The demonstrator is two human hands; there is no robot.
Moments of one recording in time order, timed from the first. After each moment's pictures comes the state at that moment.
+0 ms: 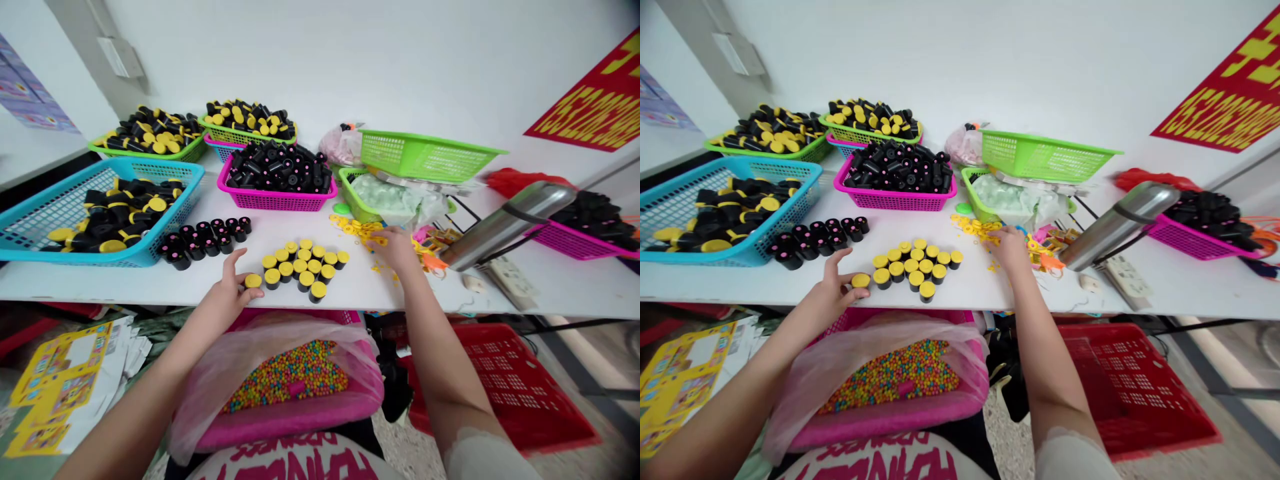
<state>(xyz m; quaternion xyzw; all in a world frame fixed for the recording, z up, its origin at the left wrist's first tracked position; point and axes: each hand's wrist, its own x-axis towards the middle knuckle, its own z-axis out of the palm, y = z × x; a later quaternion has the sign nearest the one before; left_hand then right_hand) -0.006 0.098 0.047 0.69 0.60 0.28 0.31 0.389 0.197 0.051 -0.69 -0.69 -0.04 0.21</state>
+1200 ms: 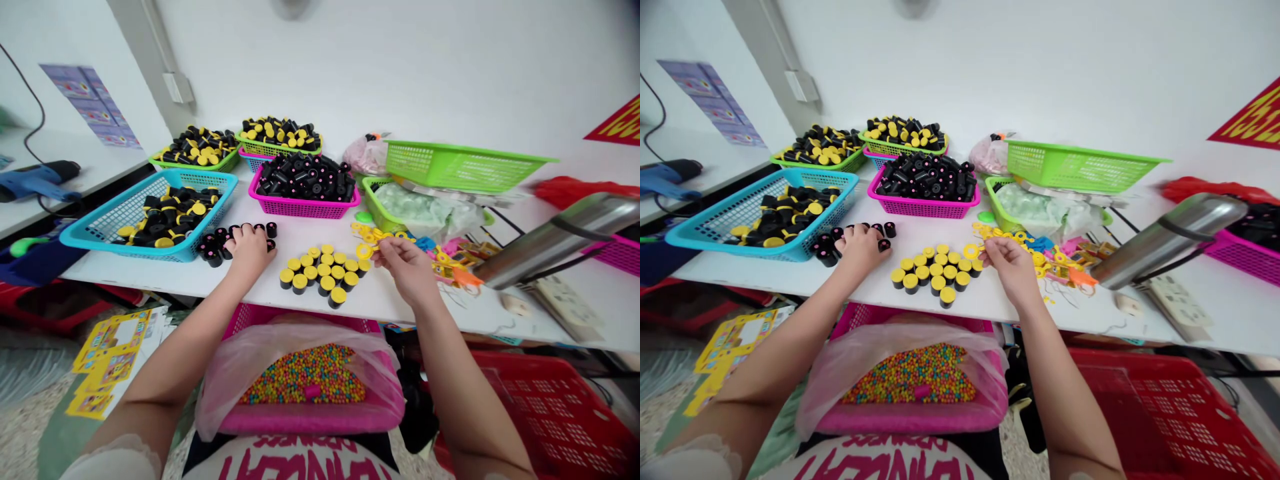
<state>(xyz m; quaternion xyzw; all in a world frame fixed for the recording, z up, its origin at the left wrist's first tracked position) 0.008 0.173 0.075 0.64 0.75 0.14 -0.03 0.312 0.146 0.074 -0.47 -0.56 0.38 0.57</state>
